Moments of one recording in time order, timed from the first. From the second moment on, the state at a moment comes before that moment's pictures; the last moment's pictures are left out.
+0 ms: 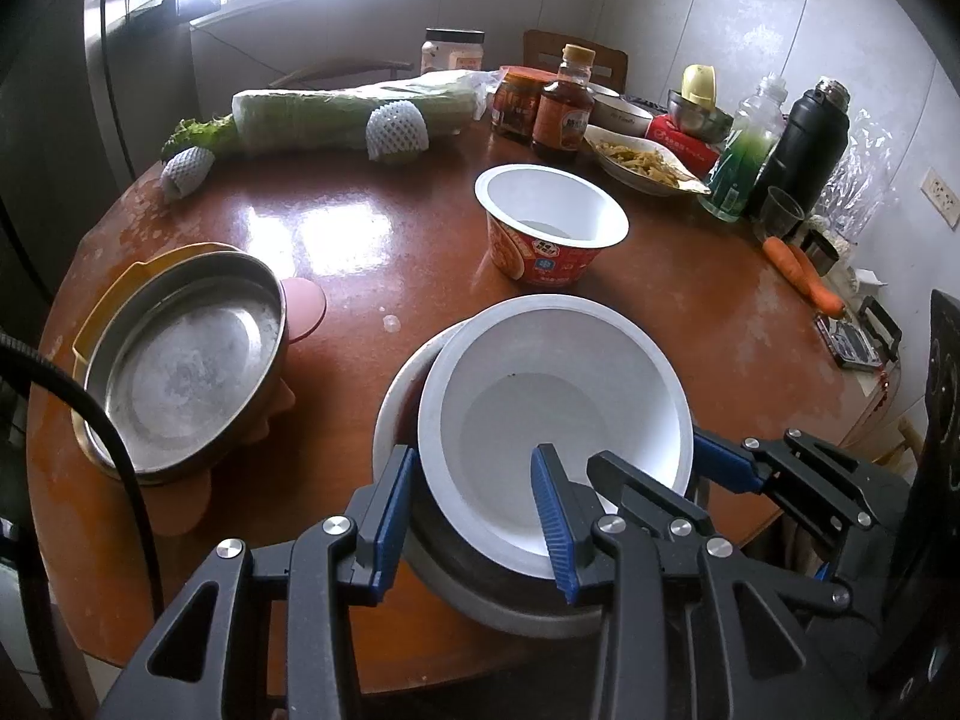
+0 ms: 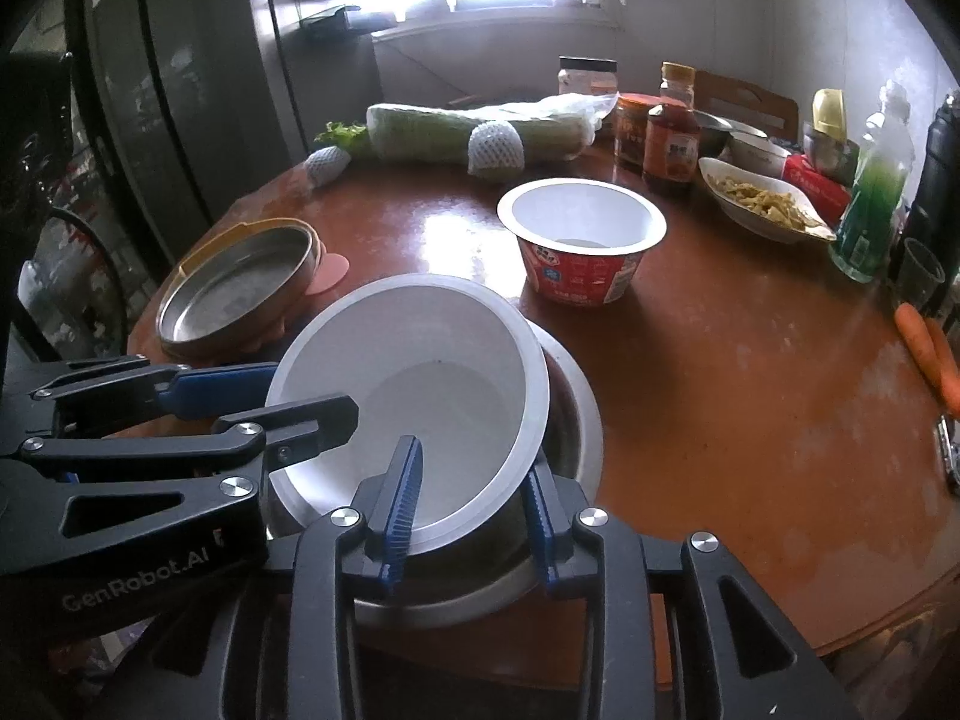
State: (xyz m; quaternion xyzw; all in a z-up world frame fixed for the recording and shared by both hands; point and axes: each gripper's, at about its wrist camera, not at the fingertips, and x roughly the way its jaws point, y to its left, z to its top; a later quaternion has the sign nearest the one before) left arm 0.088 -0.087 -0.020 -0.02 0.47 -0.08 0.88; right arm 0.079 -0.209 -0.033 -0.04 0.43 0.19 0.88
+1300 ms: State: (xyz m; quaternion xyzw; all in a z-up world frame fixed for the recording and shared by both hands) left arm 0.103 -0.078 0.016 -0.05 0.42 -0.10 0.90; right arm 0.088 -0.256 -0.001 0.01 0.36 0.14 0.92
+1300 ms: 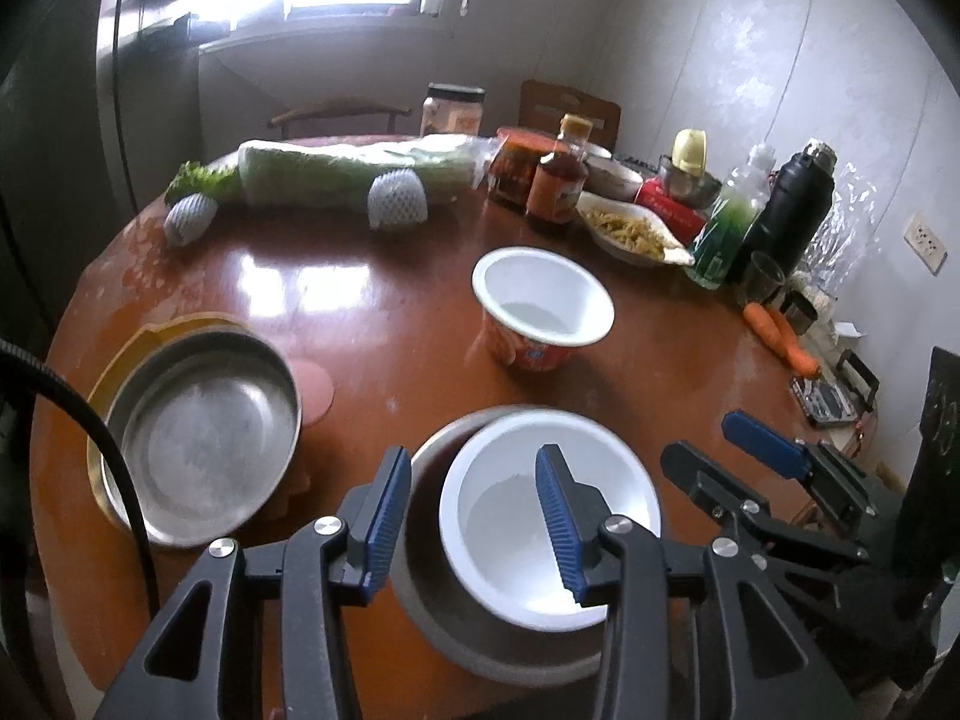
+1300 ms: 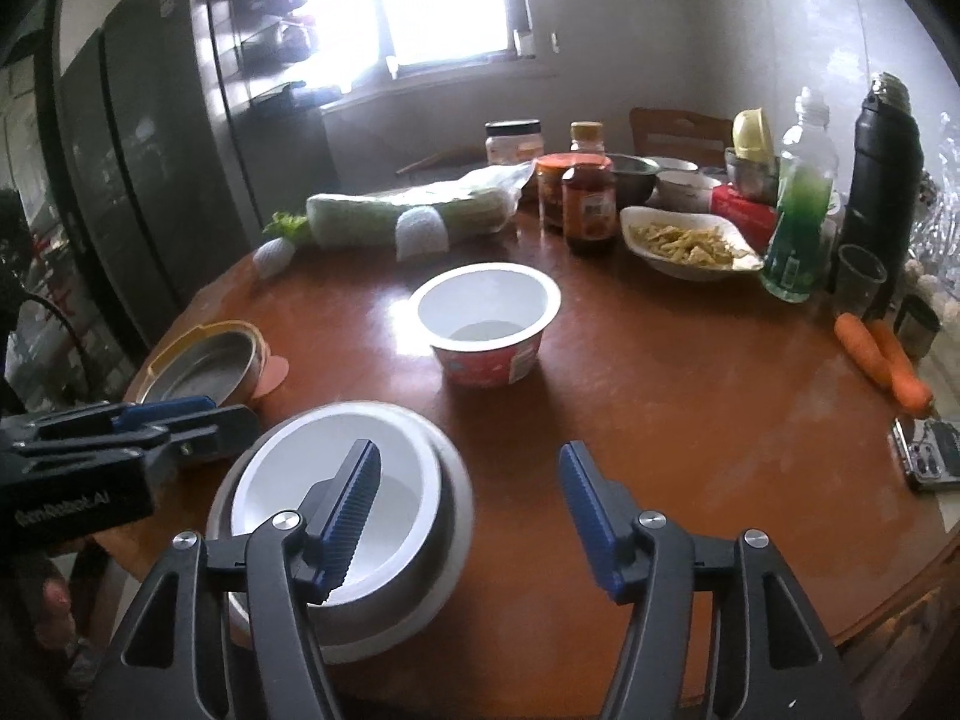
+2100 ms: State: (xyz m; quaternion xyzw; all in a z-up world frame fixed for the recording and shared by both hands) left arm 0.210 -0.104 0.008 -0.05 0.44 -0.11 0.89; right arm 0.190 -0.279 -0.016 0.03 0.38 0.10 0.92
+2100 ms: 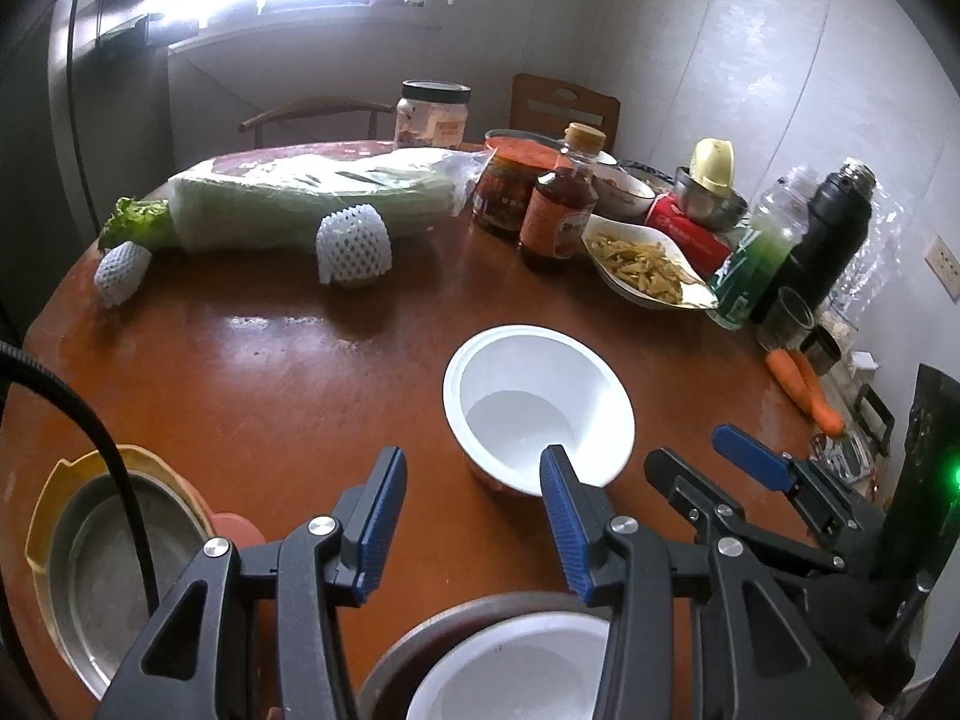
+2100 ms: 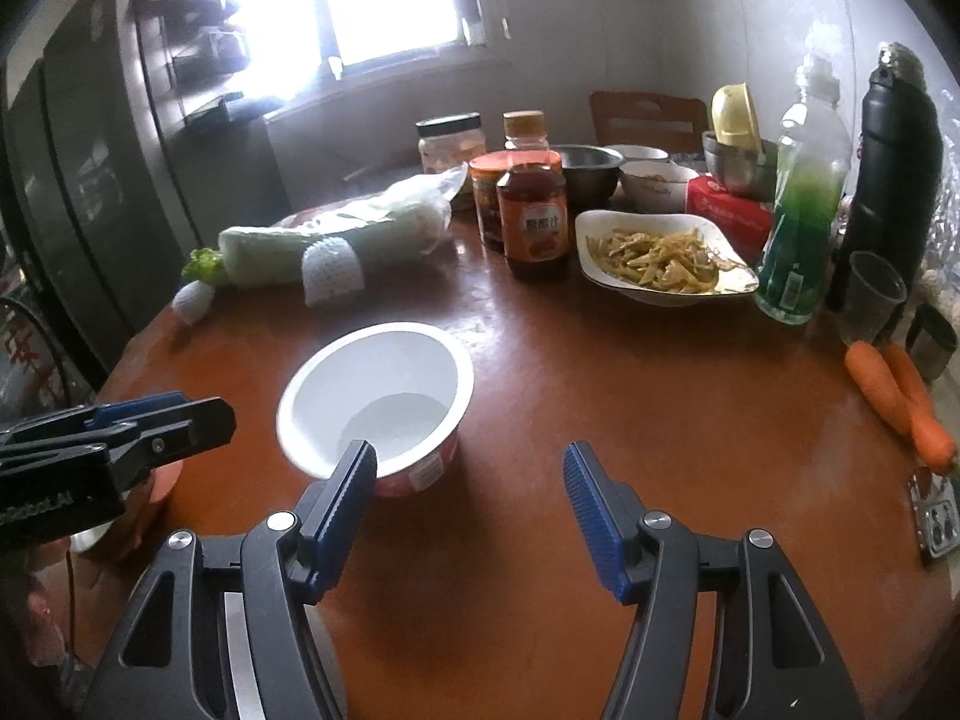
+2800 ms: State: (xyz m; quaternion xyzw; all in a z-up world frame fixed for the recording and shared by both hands) left arm 0.255 -0.113 -0.020 -0.06 0.48 -0.11 0.87; right arm 0.237 -0.270 -0.042 0.03 0.42 0.13 0.90
